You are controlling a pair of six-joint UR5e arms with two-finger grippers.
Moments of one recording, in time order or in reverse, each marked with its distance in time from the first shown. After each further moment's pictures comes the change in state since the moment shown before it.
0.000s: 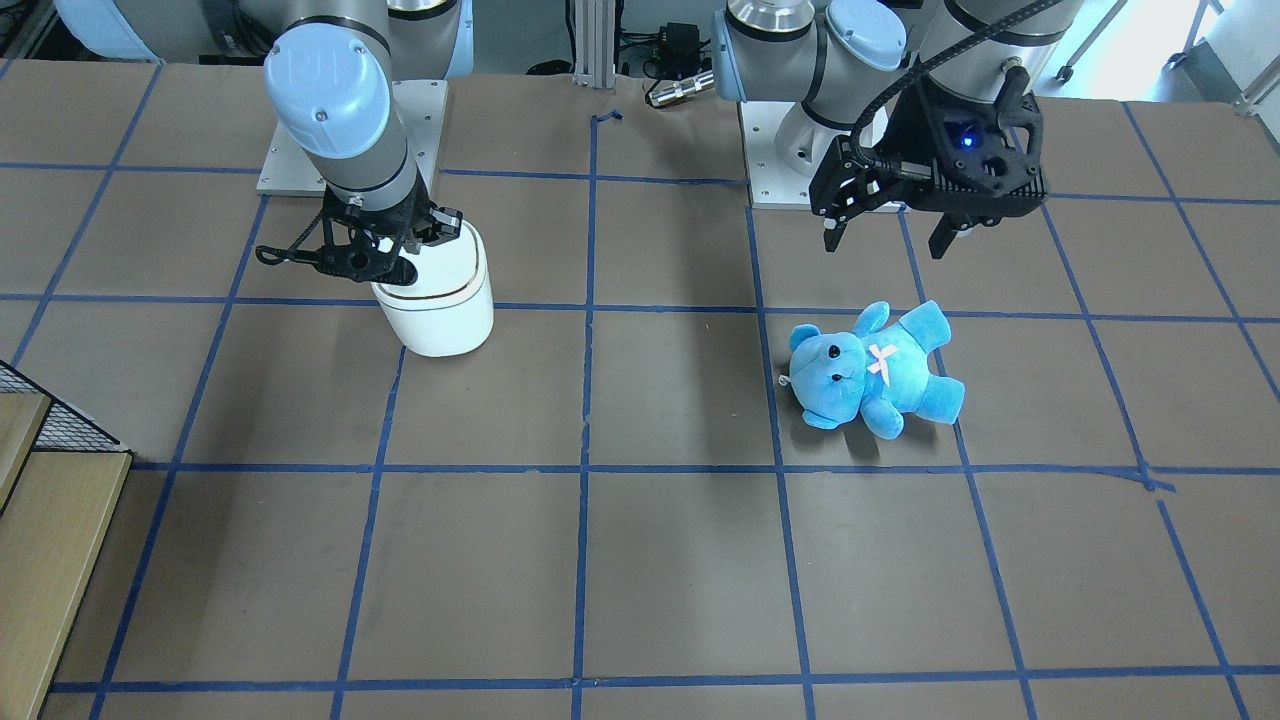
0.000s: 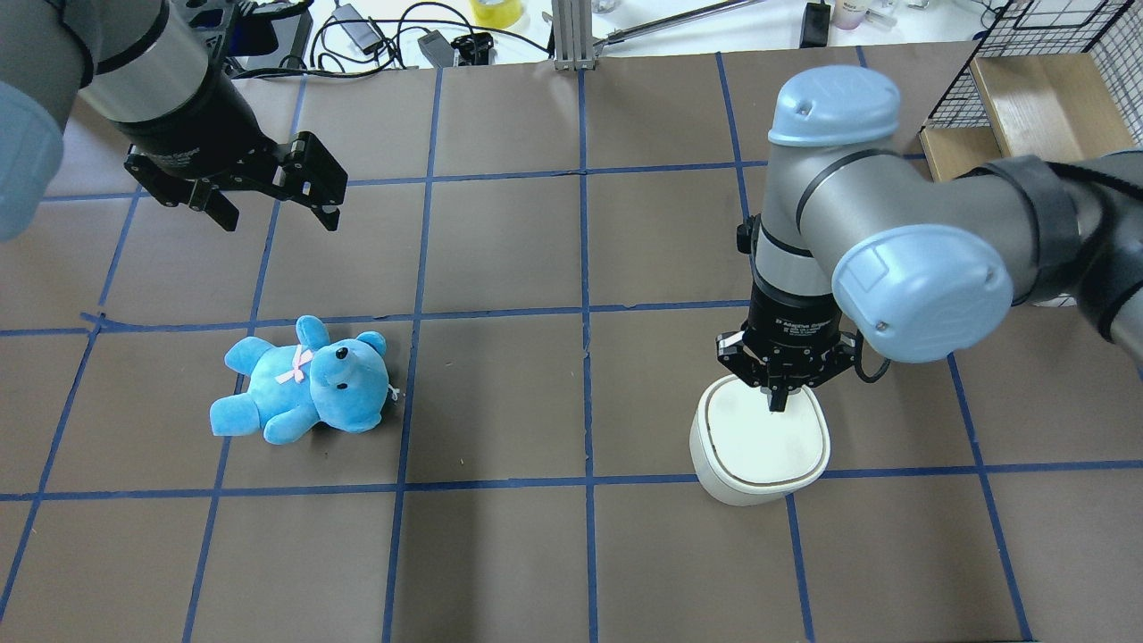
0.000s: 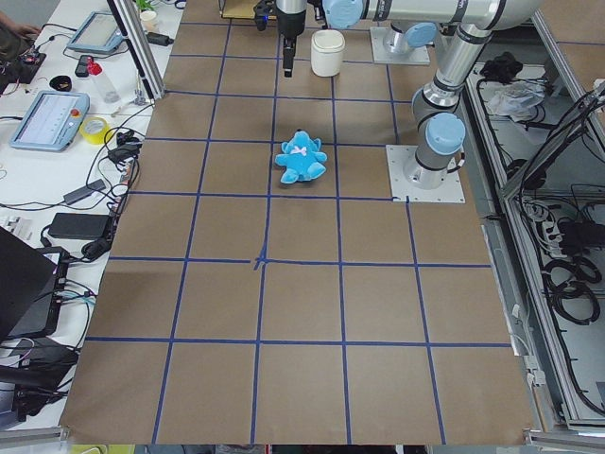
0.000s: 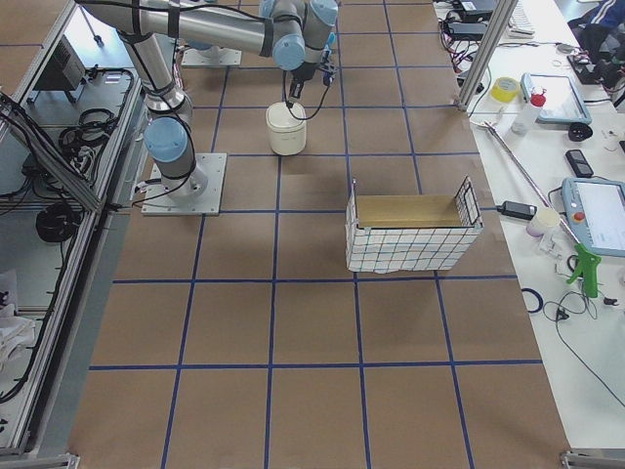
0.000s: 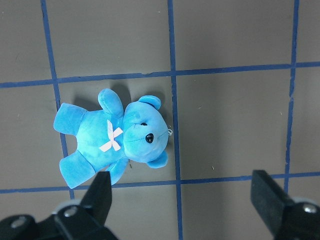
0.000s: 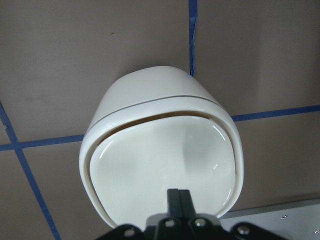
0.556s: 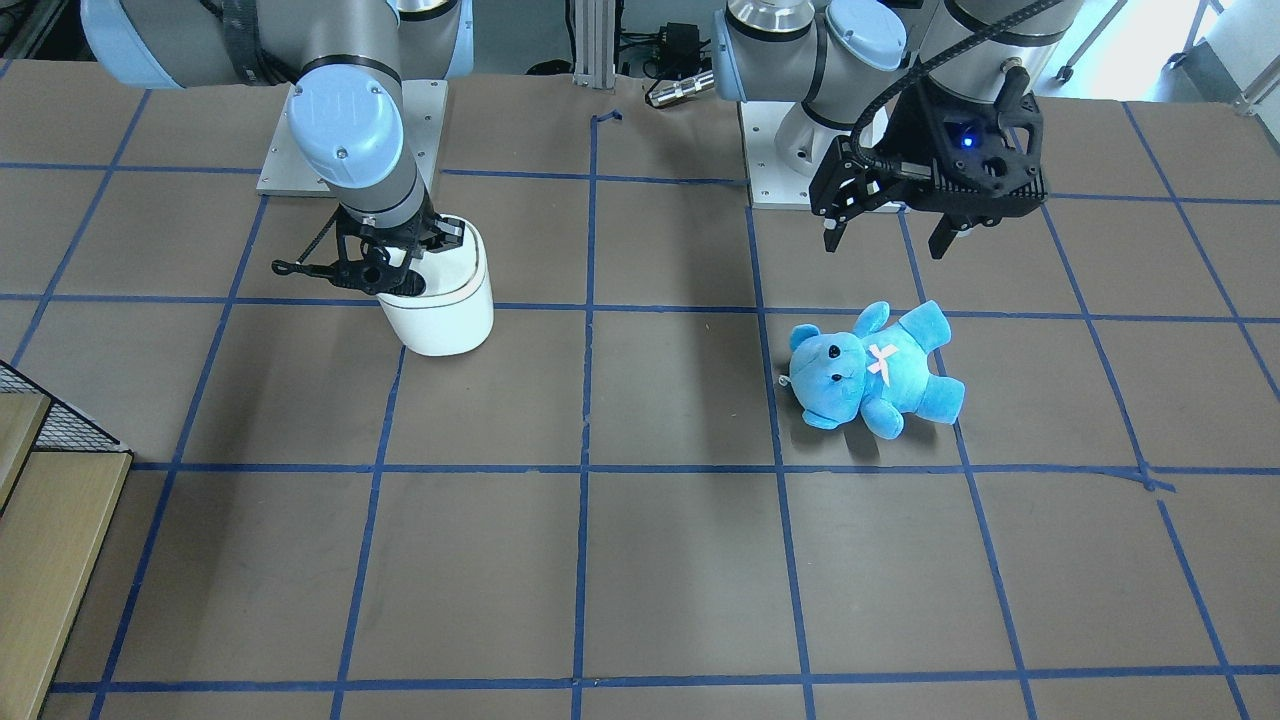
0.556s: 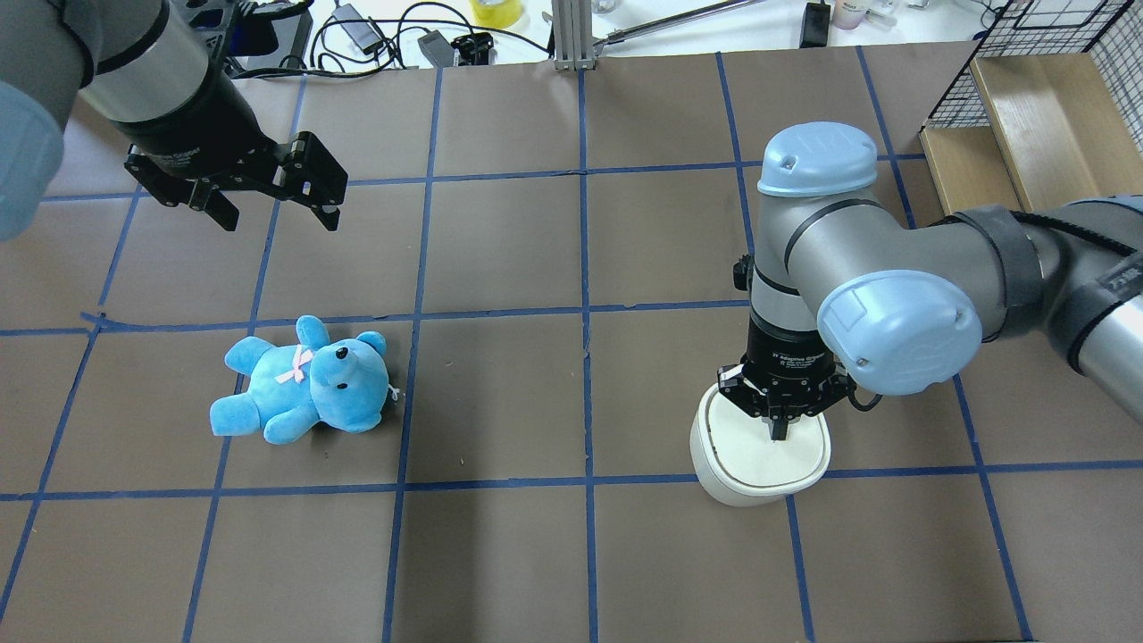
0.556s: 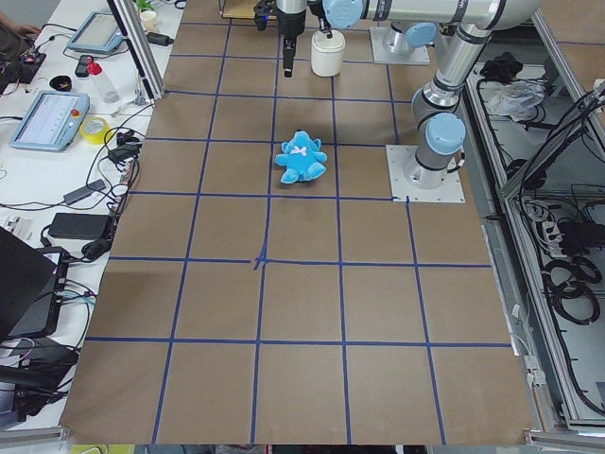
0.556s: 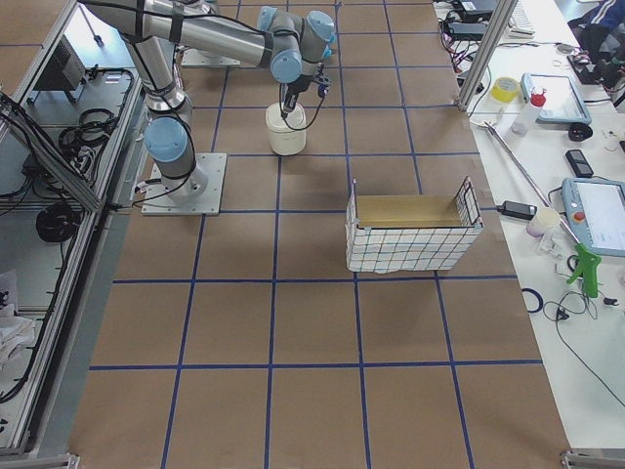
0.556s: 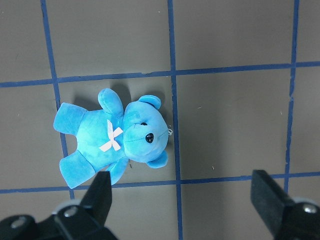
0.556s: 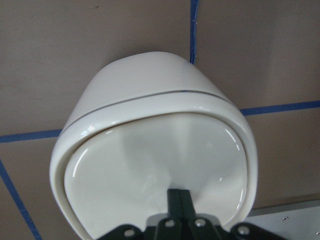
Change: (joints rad) left arm 0.000 0.000 0.000 0.000 0.000 0.000; right arm 0.000 0.017 0.059 -0.029 -0.009 -0.020
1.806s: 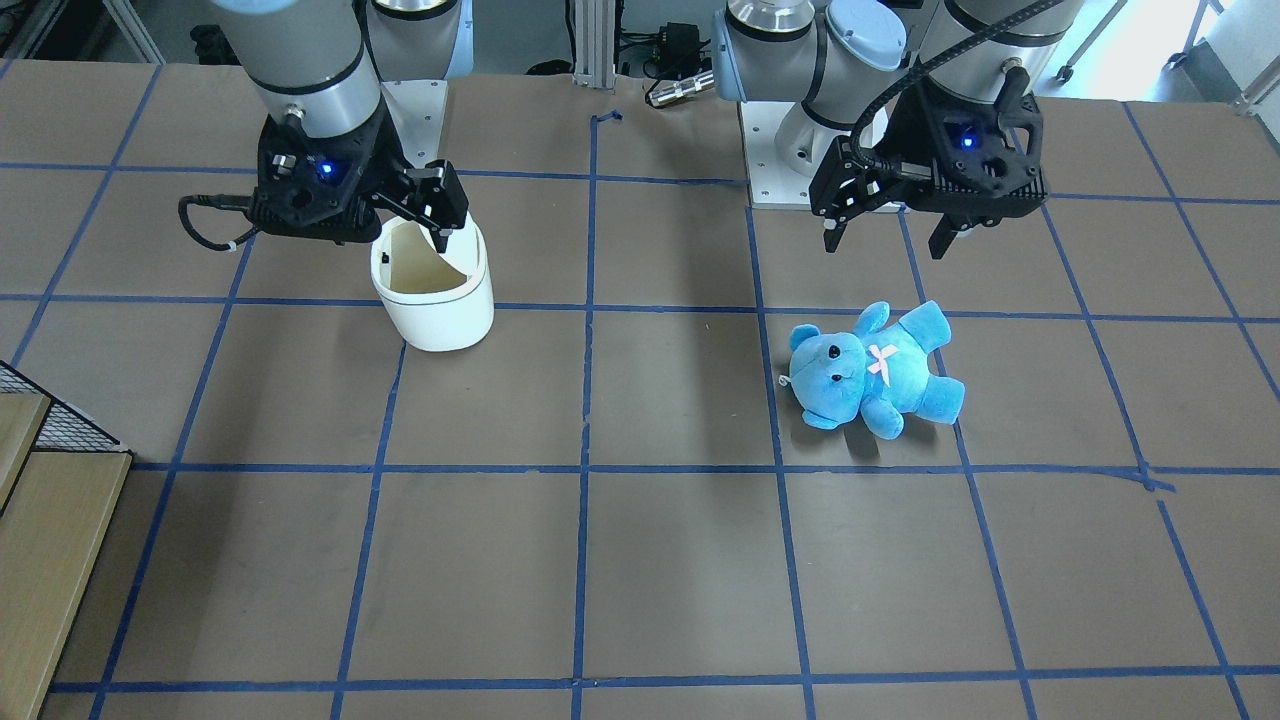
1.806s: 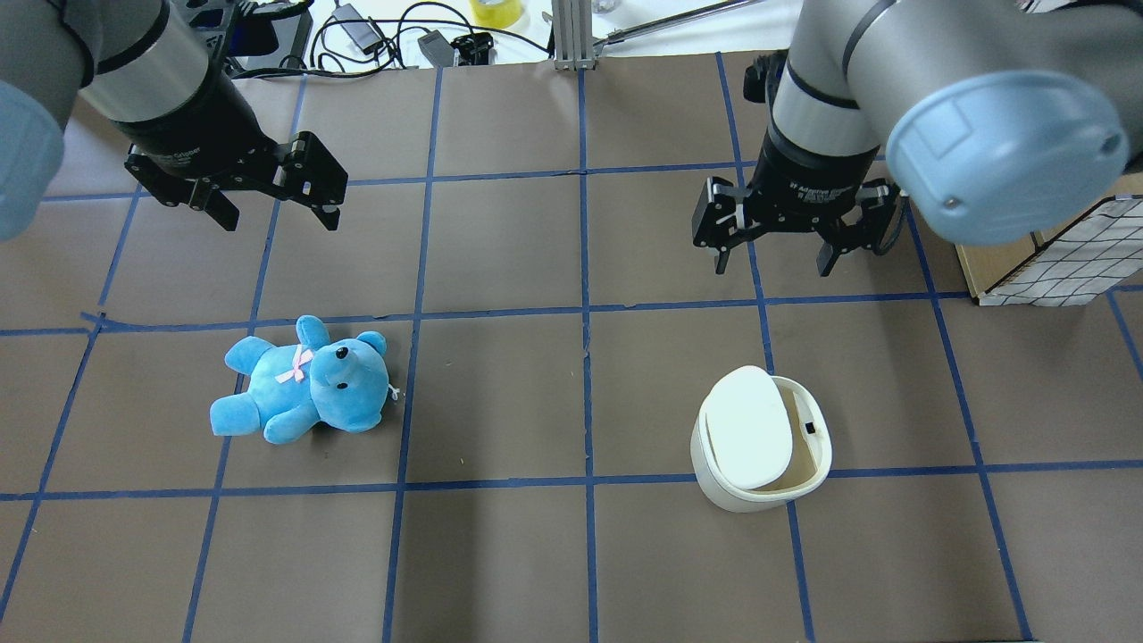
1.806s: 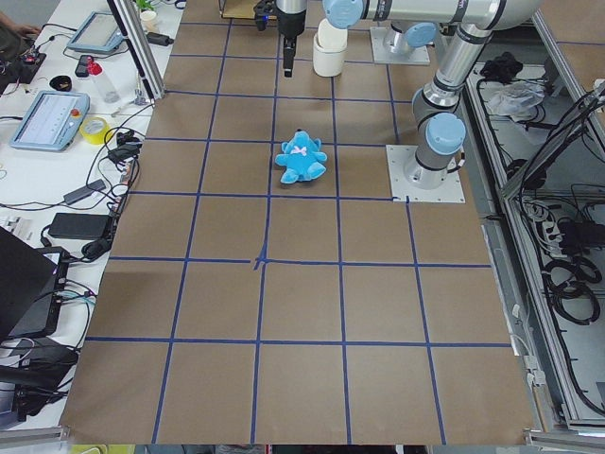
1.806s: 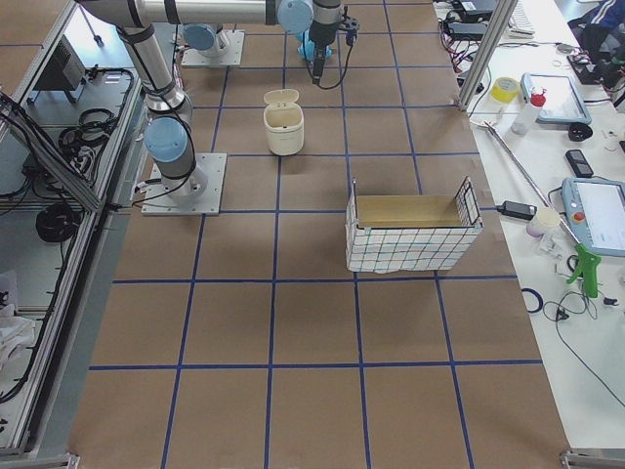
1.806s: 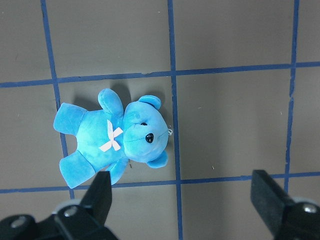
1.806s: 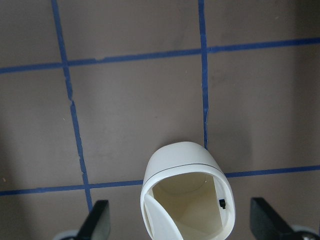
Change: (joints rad) left arm 0.000 0.000 0.000 0.000 0.000 0.000; right arm -0.003 -0.018 -0.391 0.076 0.057 -0.005
